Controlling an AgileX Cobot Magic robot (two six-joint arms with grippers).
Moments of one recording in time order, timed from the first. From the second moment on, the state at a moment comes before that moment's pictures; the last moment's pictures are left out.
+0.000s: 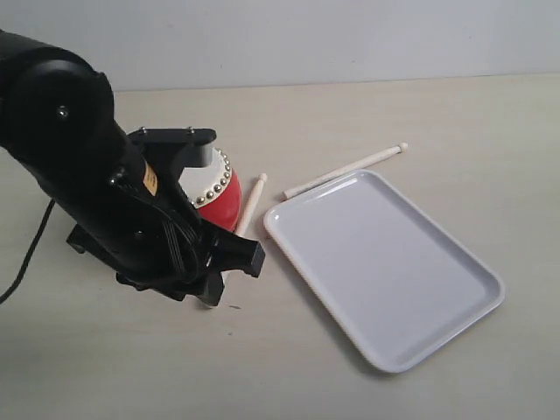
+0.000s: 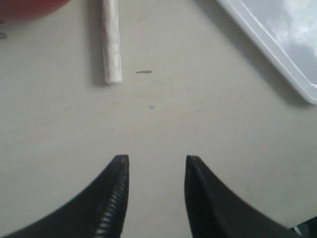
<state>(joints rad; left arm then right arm) -0.80 1.60 -1.00 -0.16 0.82 -0.37 0.01 0.01 0.00 0.18 0.14 0.73</state>
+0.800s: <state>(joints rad) -0.80 1.80 -1.00 -0.01 0.62 -0.44 0.01 0.01 0.00 0.18 0.14 0.73</state>
